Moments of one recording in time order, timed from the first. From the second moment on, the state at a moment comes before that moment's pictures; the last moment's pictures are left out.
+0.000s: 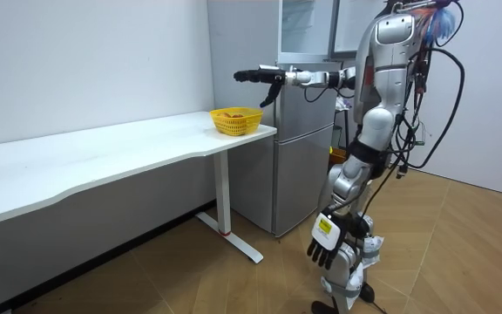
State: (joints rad) left arm 0.11 0.29 -0.13 1.12 0.40 0.09 -0.11; right arm -0.37 -0.38 0.38 0.04 -0.50 -0.01 -0.11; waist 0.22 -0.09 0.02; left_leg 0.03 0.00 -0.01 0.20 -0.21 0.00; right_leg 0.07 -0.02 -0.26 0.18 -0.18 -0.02
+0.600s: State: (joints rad) left arm 0.20 0.22 -0.12 1.17 0.38 0.02 -0.01; right arm 0.00 -0.30 0.23 -0.32 -0.29 -0.16 -0.18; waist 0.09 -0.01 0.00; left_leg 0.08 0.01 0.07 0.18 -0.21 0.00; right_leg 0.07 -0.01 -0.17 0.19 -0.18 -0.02
